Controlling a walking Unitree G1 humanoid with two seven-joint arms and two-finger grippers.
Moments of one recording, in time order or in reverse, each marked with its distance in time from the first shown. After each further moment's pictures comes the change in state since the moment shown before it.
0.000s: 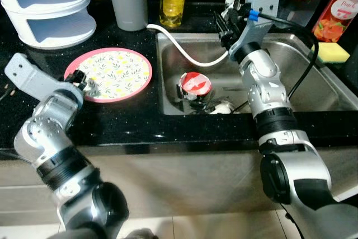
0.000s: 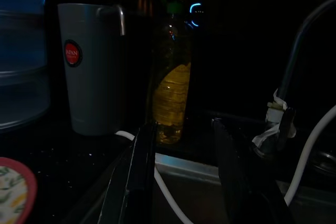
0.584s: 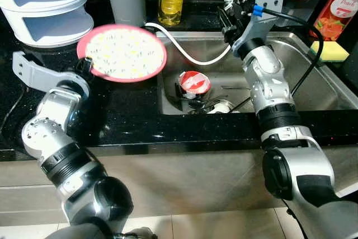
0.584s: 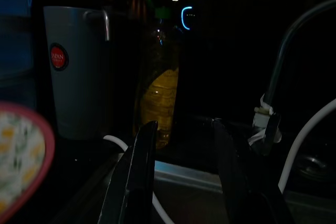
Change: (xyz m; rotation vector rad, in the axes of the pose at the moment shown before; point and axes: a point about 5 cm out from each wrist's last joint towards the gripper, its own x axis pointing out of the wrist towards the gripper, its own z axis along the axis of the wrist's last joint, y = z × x) left arm -0.011 -0.035 0.017 -0.255 -0.117 -0.421; right arm 0.003 -0.007 0.008 -0.017 -0.026 -0.015
